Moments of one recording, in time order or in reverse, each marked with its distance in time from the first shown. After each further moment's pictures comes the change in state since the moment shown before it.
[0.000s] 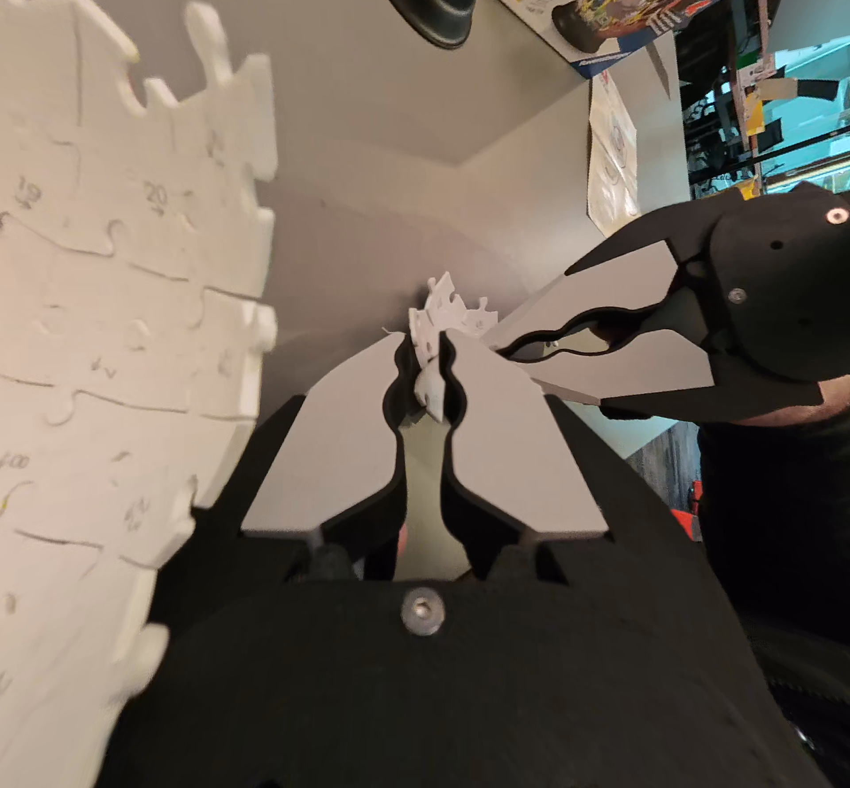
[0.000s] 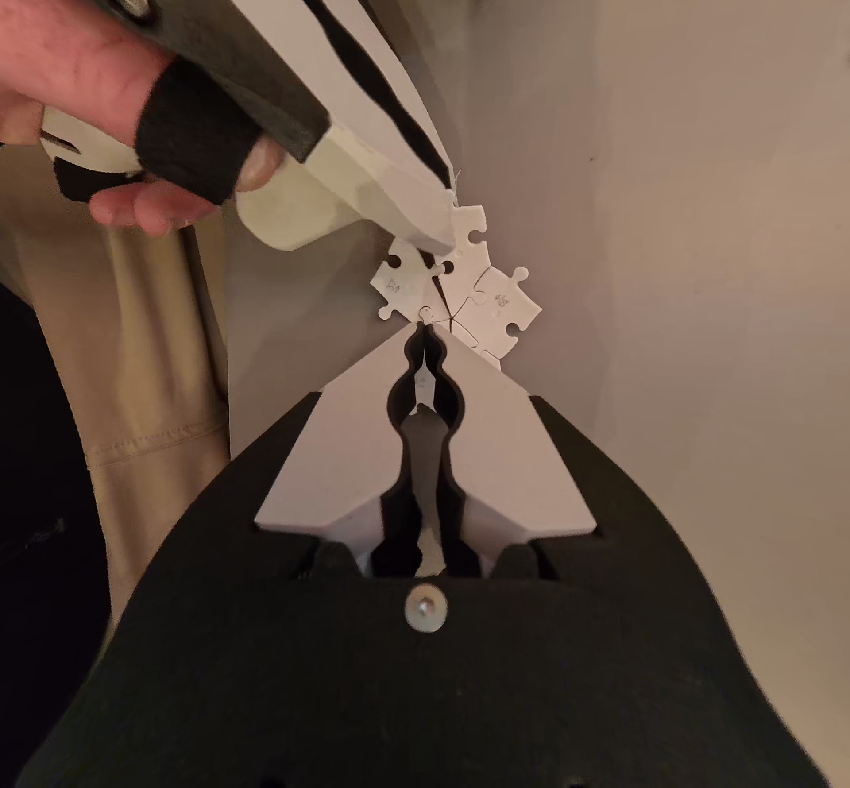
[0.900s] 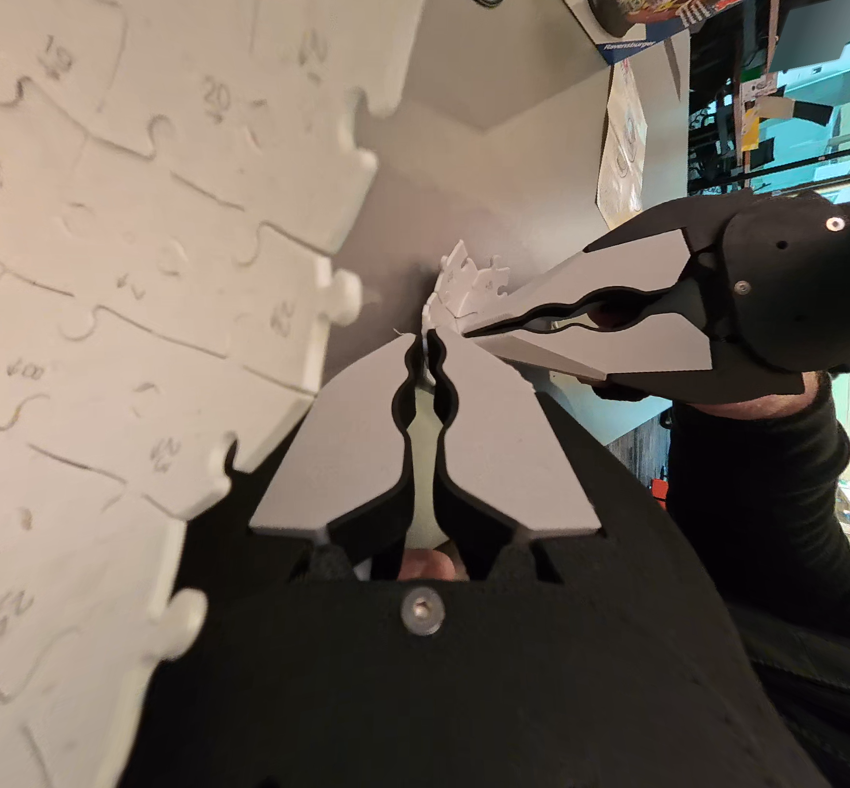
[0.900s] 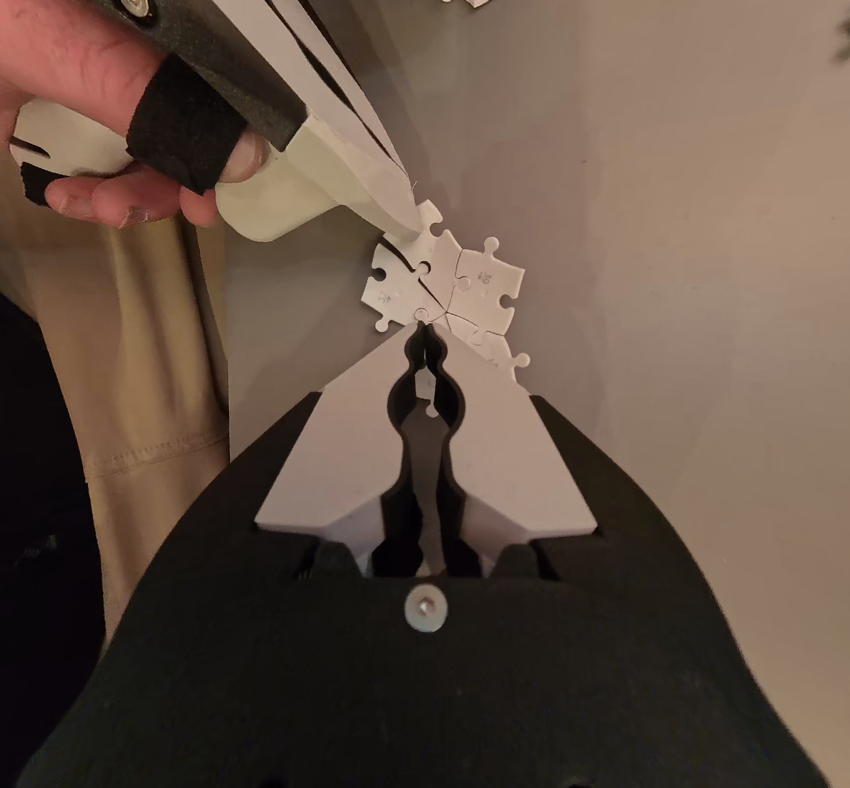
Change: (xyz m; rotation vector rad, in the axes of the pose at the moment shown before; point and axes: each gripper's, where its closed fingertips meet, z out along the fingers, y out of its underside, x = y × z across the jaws) left arm -0.006 0.014 -0.008 -0.045 -0.002 -0.101; right arm 0.001 -0.001 0.001 0.052 0.001 0.020
